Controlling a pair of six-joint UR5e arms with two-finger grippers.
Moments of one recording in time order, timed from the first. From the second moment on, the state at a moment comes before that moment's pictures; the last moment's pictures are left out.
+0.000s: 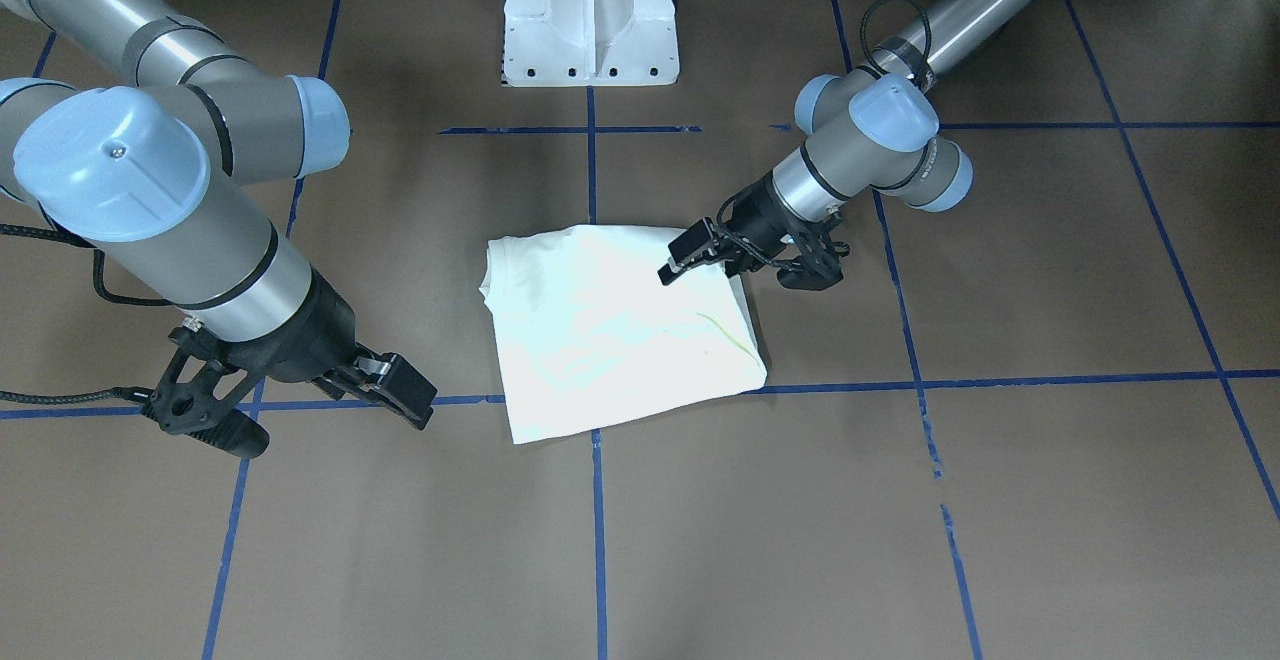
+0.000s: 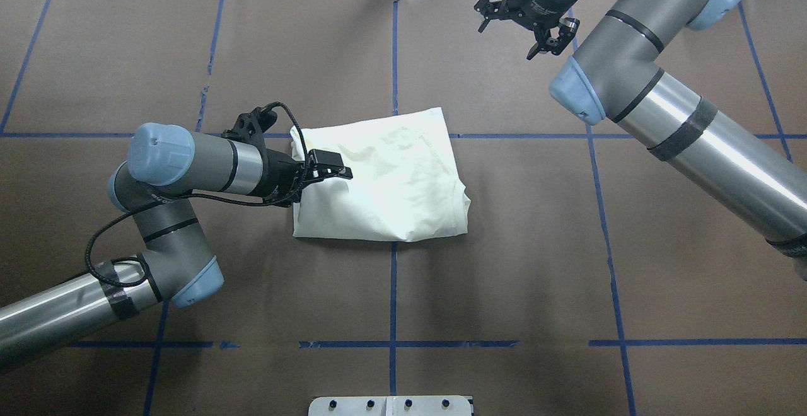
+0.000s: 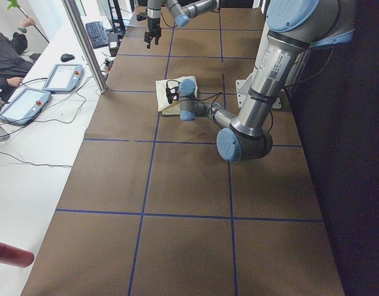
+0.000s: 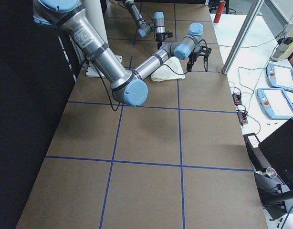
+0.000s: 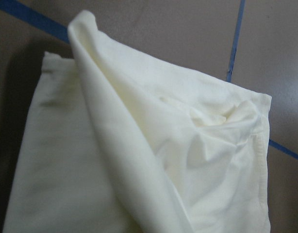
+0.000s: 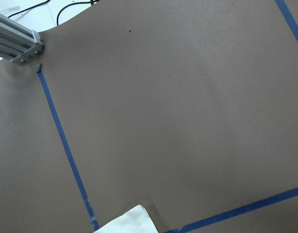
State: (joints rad) left arm -0.58 -2.07 -1.40 -2.71 -1.99 -1.74; right arm 0.96 -0.83 1.45 -1.36 2.18 1.40
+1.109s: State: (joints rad) left arm -0.44 -1.82 -1.69 -2.70 -2.02 -1.78; right arm 0.96 -0.86 1.49 -1.36 2.18 1.39
